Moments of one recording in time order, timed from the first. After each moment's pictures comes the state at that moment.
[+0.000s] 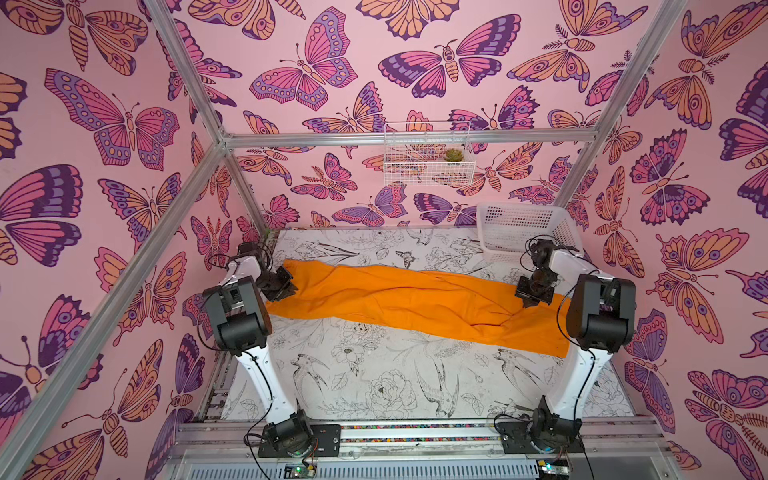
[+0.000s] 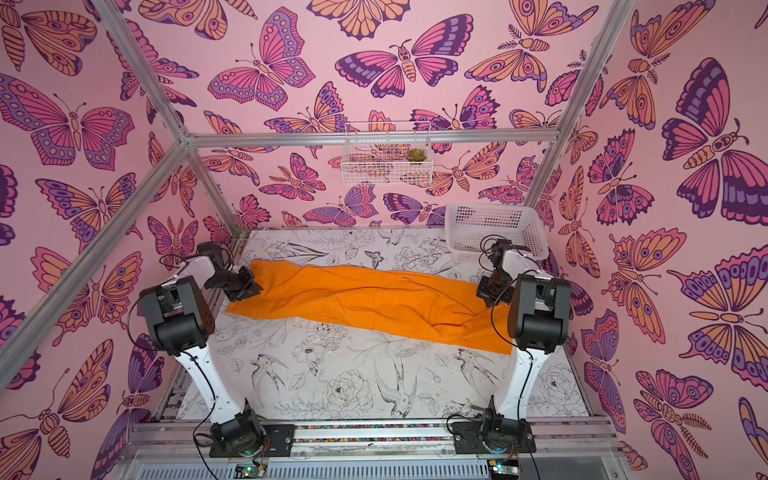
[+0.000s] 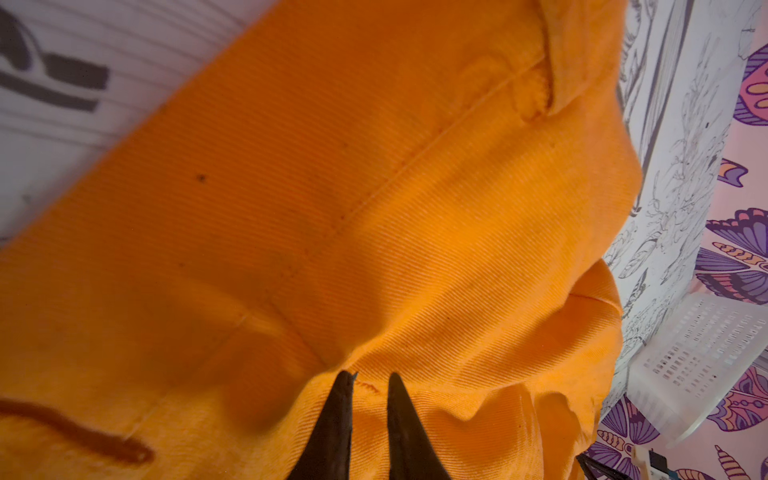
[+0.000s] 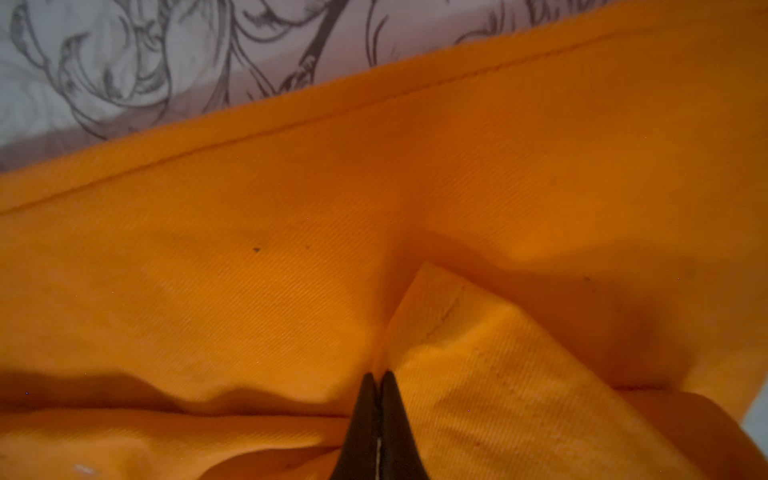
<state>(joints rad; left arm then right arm) 0.38 2.13 1.61 -0.86 0.48 -0.40 -0.16 2.03 1.51 -1.04 -0.01 0.35</state>
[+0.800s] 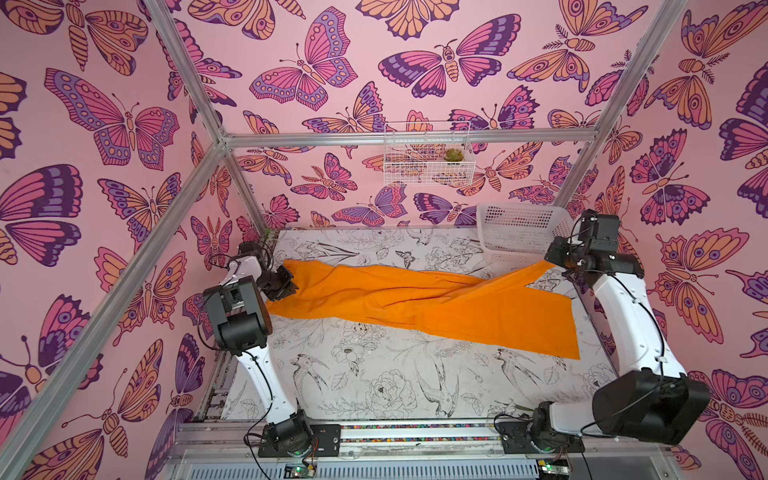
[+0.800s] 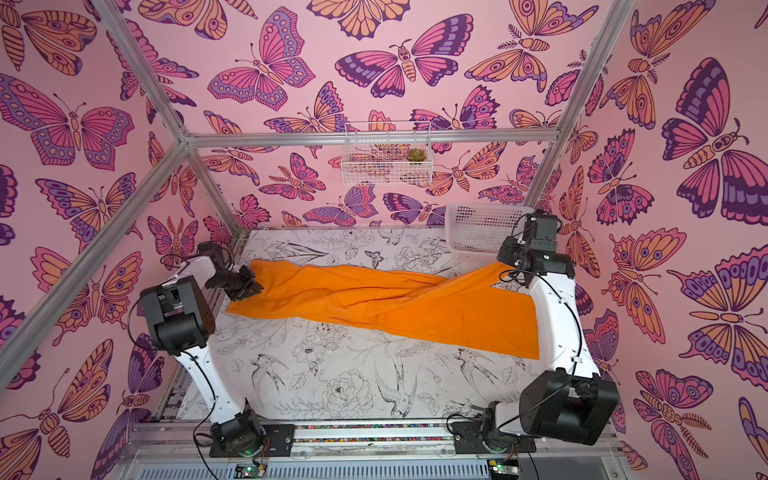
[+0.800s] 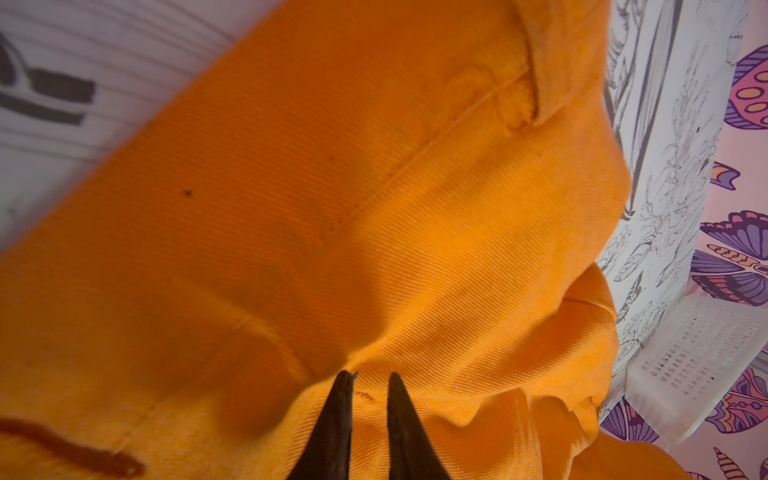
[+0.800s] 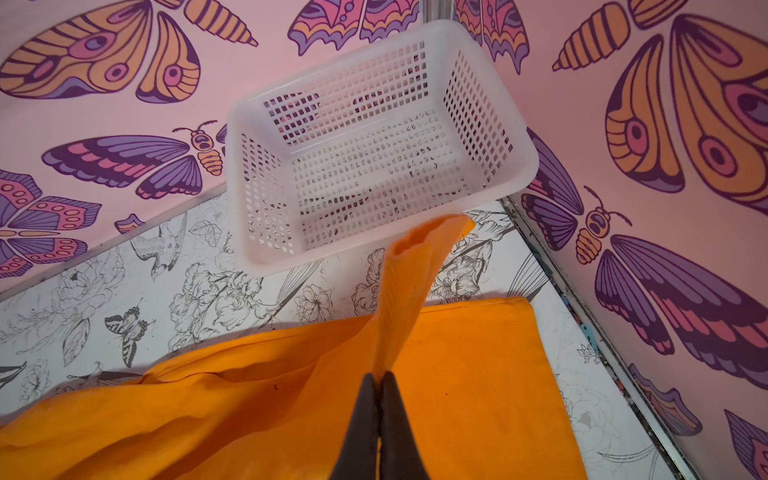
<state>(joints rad) 0.37 2.13 1.60 -0.84 0.48 -0.41 -0.18 1.38 1.37 -0.71 0.03 0.27</state>
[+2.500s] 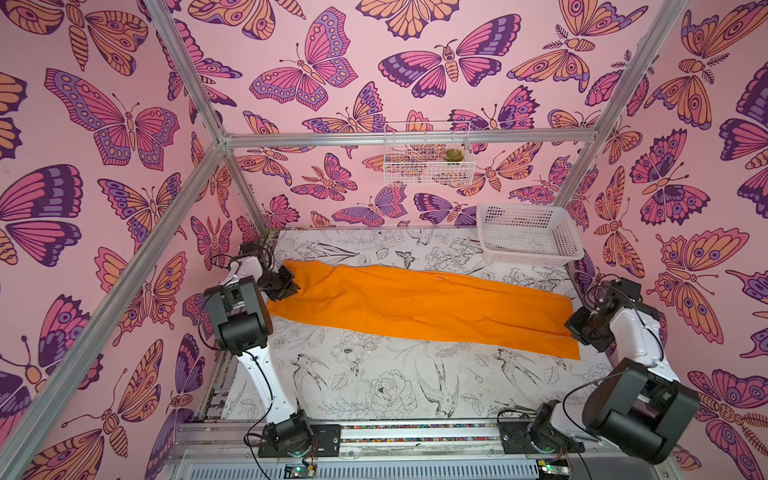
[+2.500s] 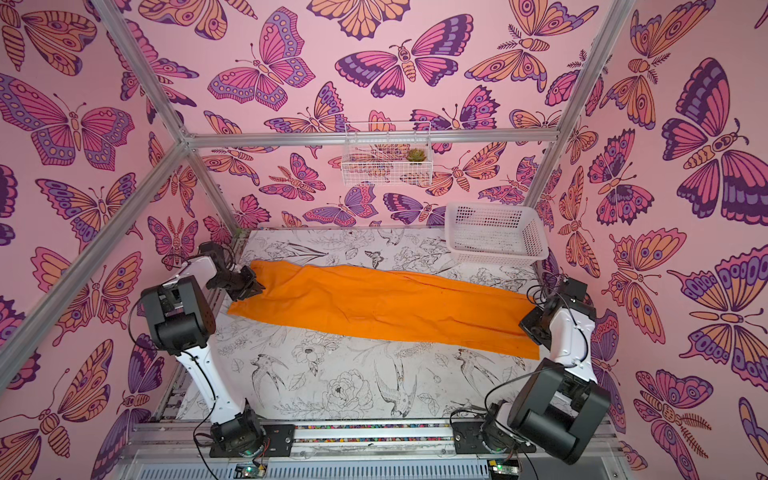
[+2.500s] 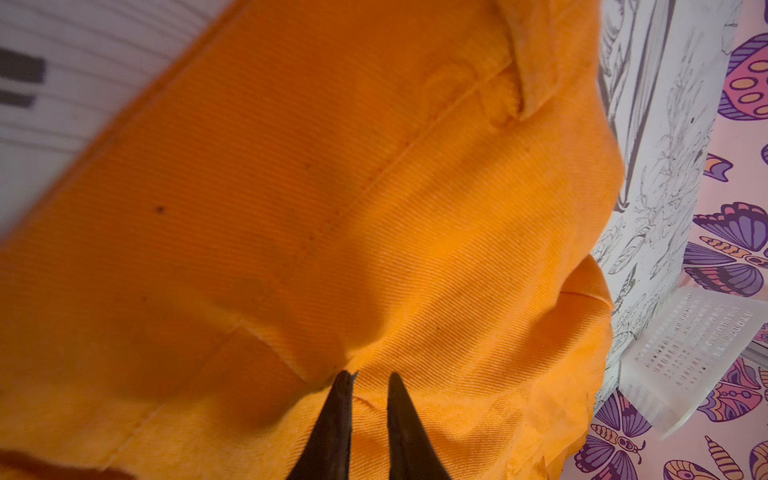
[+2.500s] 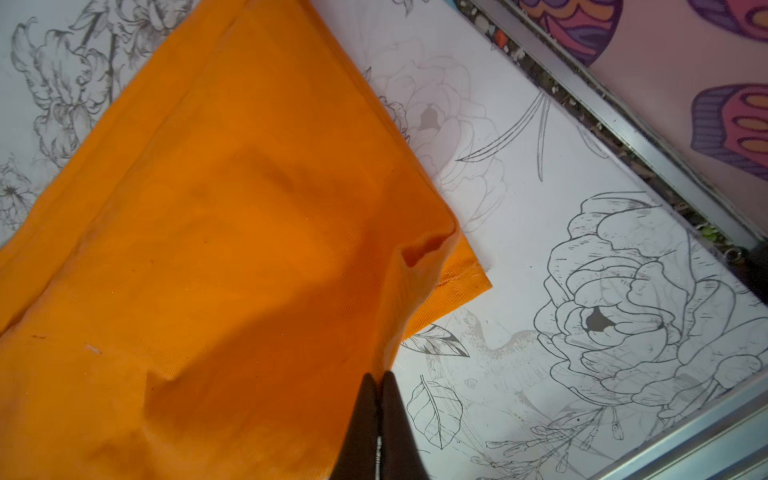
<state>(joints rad) 0.37 2.13 1.60 -0.84 0.50 -0.41 -0.60 1.34 0.95 -0.91 -0.10 0.34</state>
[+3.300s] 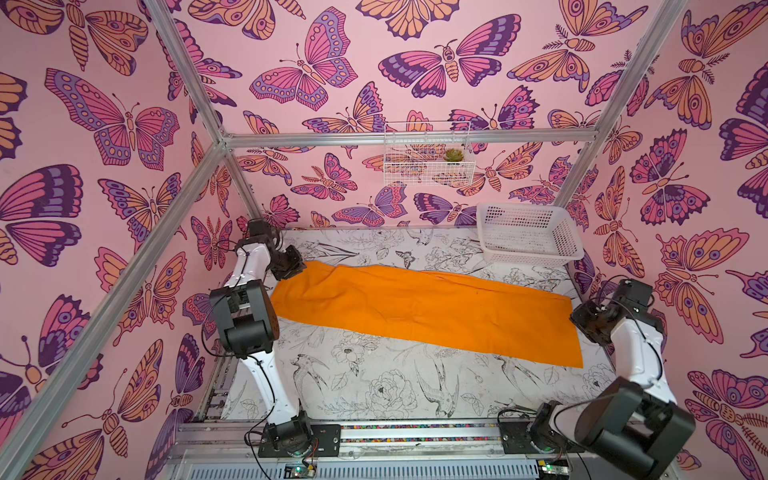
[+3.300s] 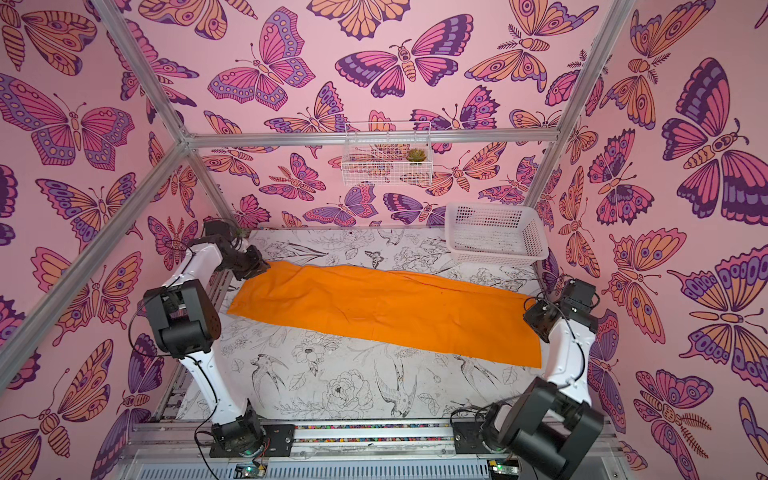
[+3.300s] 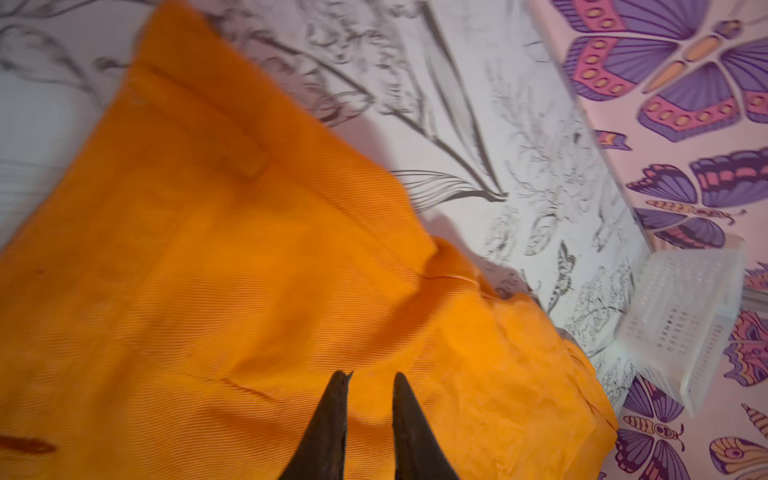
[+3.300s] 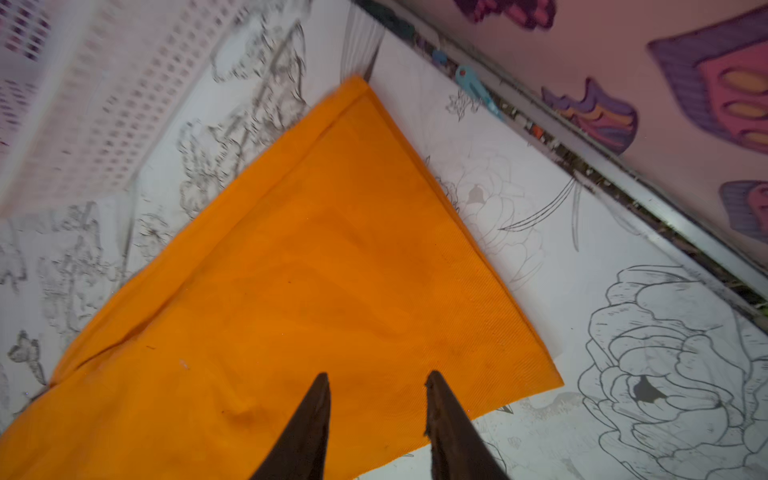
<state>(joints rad) 0.24 2.05 1.74 -0.84 0.47 -0.37 -0.60 1.30 0.92 -0.77 -0.18 0.34</state>
